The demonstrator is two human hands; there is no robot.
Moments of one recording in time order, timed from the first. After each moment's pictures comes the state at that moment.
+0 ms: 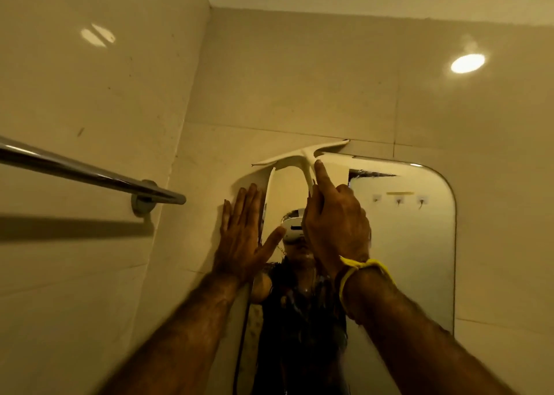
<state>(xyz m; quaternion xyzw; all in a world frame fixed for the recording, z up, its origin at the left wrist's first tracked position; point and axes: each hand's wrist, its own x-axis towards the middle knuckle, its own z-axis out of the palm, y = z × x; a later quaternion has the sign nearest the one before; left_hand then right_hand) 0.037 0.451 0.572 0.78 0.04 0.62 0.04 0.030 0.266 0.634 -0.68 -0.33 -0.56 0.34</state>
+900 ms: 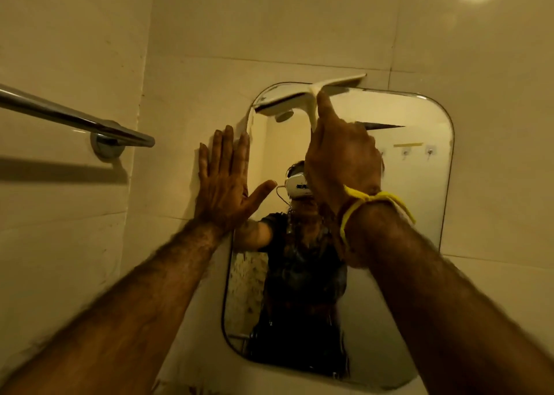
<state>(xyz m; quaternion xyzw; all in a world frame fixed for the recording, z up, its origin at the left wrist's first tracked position) 0.055 0.459 0.563 0.74 0.10 0.65 -0.10 0.045 0.240 0.639 -0.69 -0.31 -0.59 0.29</state>
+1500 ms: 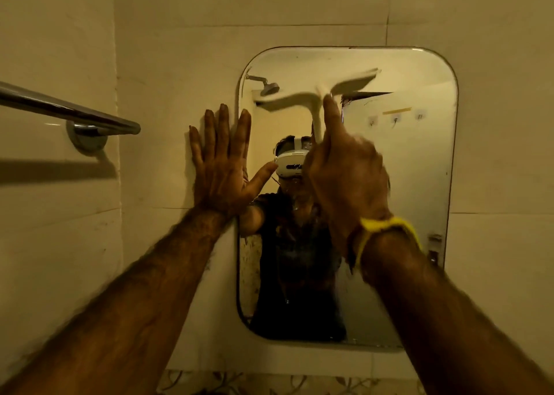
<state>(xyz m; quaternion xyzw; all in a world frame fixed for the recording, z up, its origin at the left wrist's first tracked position) 0.048 0.458 0.563 0.75 0.08 0.64 -0.12 0.040 0.241 0.579 -0.71 -0.28 -0.55 0.34</state>
